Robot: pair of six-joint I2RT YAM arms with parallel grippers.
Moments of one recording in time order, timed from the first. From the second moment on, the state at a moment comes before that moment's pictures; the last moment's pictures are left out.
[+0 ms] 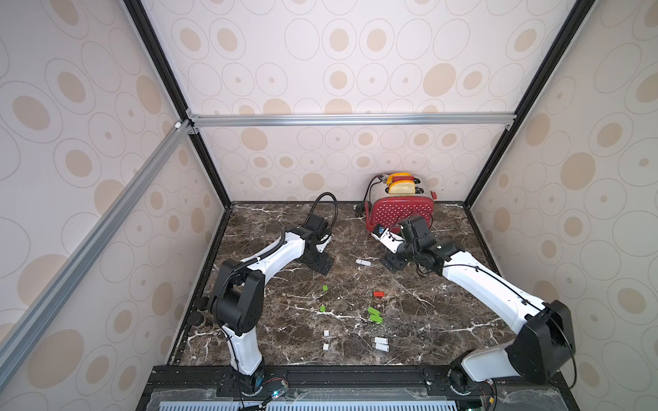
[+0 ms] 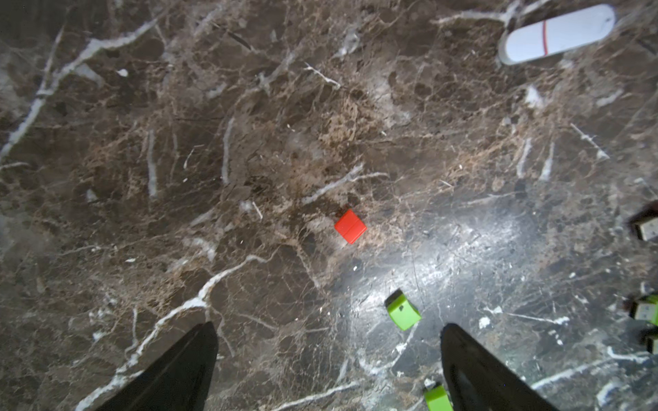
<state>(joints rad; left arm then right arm) -0.47 1.85 1.42 -0.86 -0.04 0.04 0.60 1.37 1.10 -0.57 0.02 -0.47</state>
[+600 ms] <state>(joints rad) -0.51 2.11 1.59 -0.90 -0.19 0.03 0.60 1.13 0.76 -0.33 0.03 -0.44</state>
